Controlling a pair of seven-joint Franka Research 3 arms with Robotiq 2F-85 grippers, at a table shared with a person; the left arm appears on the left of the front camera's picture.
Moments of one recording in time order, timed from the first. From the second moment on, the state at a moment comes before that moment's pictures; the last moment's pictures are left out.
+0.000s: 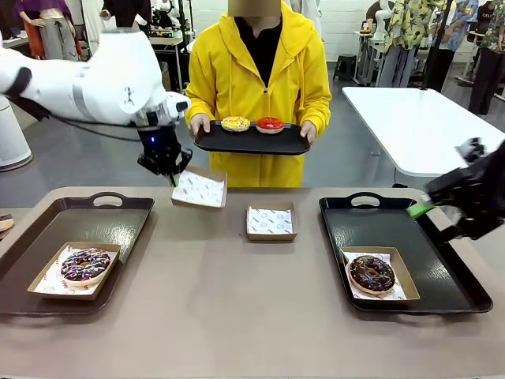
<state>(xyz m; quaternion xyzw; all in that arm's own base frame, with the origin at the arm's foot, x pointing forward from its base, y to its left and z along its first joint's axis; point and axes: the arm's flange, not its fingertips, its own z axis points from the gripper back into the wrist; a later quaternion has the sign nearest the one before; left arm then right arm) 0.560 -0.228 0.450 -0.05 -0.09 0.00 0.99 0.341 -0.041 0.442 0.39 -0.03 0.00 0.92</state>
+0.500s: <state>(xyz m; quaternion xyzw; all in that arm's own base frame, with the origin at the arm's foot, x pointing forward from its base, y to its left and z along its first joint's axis) 0.559 -0.246 0.516 -0.05 -0.11 -0.01 0.99 0.287 -0.148 0.420 0.55 -0.03 -0.04 0.83</state>
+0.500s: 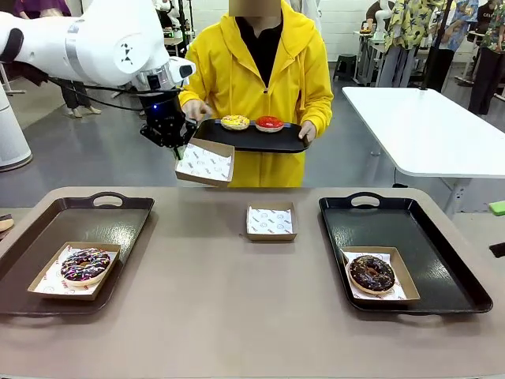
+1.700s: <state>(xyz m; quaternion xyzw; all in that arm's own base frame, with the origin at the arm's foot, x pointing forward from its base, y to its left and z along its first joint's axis) 0.566 -0.253 0.527 -0.05 -0.11 -0.01 0.99 0.285 -0.204 0.394 0.61 -0.07 -0.13 0.78</state>
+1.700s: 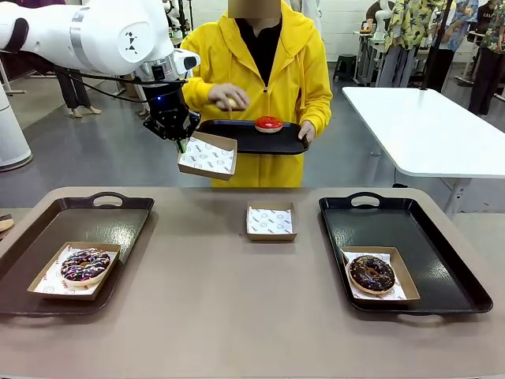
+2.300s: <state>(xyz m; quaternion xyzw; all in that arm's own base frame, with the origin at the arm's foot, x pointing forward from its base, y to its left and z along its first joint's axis) 0.566 -0.253 0.527 -0.05 -0.11 -0.01 0.99 0.285 -0.205 0.395 0.61 -0.07 -0.13 0.78</state>
